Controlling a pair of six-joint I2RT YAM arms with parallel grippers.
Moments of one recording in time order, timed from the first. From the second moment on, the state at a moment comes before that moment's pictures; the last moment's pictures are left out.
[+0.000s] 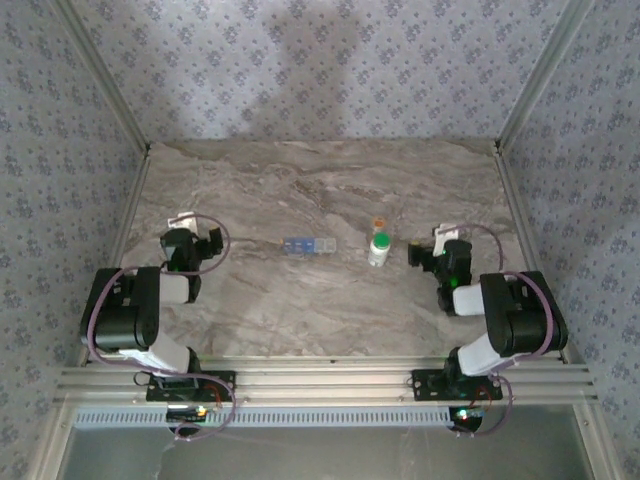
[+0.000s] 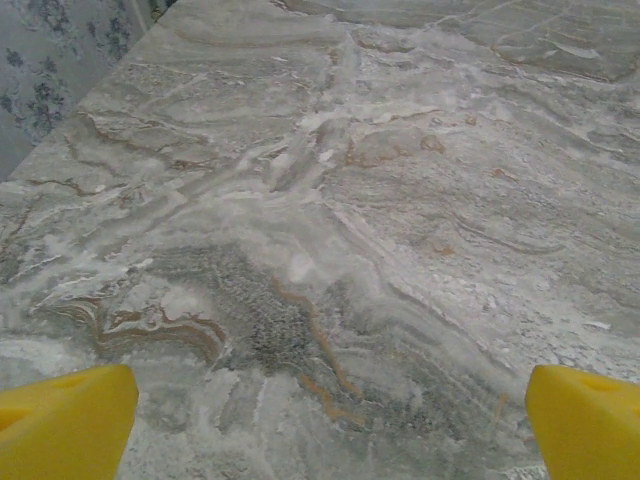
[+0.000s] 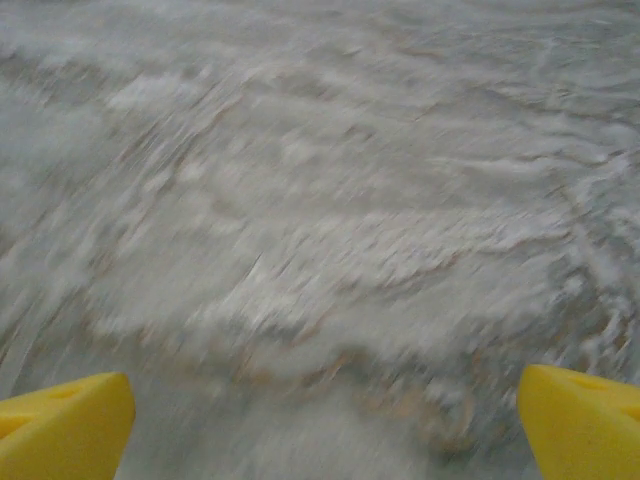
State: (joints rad) left arm 0.00 1.54 0.38 0.73 -0.15 -0.06; right arm 0.06 1.52 0.24 0.81 0.06 -0.04
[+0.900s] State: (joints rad) left arm 0.00 1.54 0.38 0.73 -0.15 -0.05; right arm -0.04 1.53 0.38 0.75 0.00 -0.04
